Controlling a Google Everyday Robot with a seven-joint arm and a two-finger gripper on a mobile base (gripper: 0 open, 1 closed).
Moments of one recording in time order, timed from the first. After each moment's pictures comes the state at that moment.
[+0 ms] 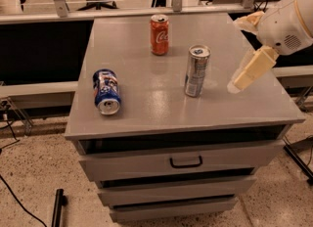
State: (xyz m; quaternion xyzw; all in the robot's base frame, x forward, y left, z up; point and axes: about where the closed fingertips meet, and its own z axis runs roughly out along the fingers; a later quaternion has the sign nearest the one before) arm 0.544 -0.179 0.959 -0.61 0.71 0.09 0.35
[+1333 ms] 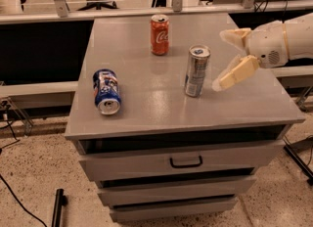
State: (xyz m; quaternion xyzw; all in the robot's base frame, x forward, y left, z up) arm 0.578 -0.158 0.927 -0.54 0.67 0.24 0.44
